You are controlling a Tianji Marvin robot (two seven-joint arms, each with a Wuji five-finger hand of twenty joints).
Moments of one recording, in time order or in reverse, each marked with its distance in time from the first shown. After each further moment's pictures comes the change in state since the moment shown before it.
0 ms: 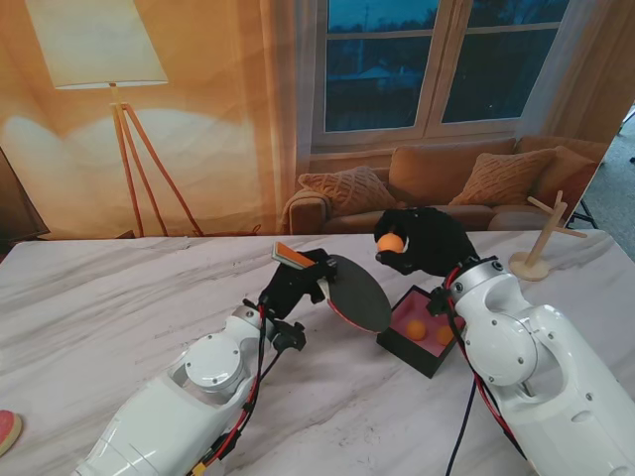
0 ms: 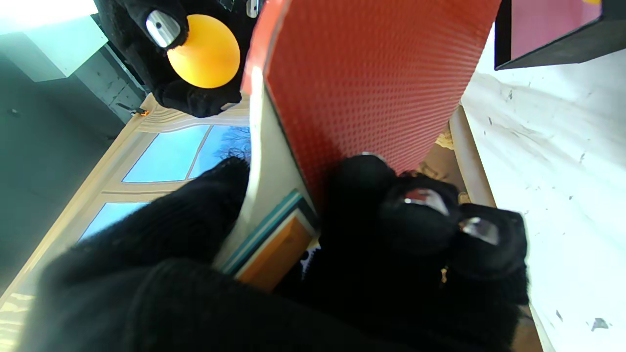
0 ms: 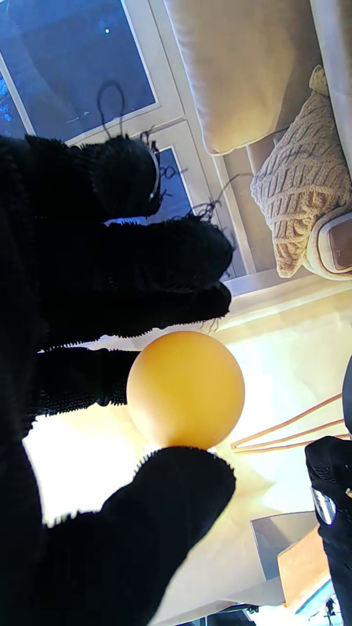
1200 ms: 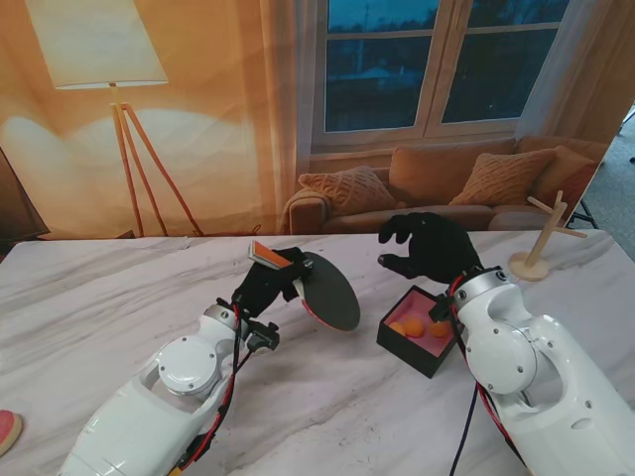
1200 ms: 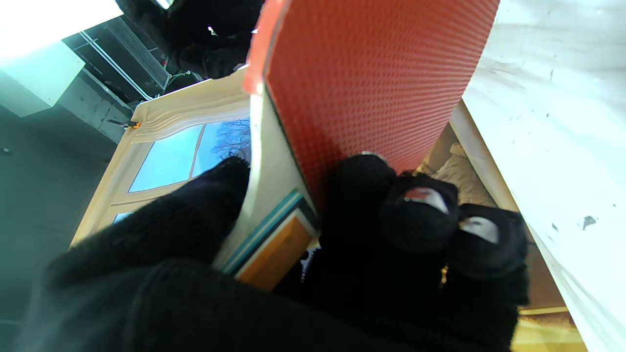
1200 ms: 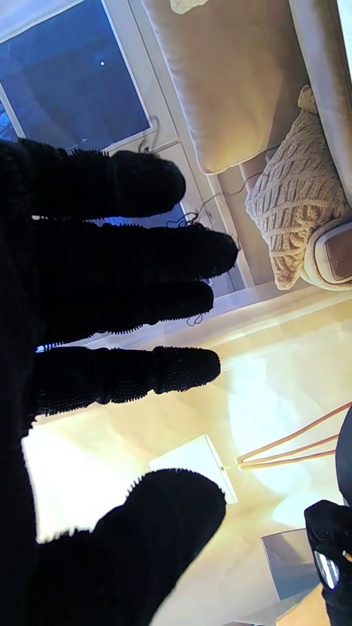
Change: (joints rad) left arm 0.080 0.043 -0.125 -0.084 0.172 0.027 -0.015; right arm -0.033 -0.004 0.007 0.019 0.015 0.009 -0.056; left_hand 0.000 0.000 0.000 0.000 0.000 0.000 0.000 0.000 -0.001 0.000 -0.003 0.000 -0.009 0.000 -0.008 0.008 -0.009 0.000 -0.006 0.000; right_hand -0.068 0.062 -0.089 0.073 -0.019 0.016 -0.162 0.090 -0.167 0.011 -0.103 -0.041 -0.221 0.034 -0.298 -0.046 -0.232 0.007 -0.229 0.023
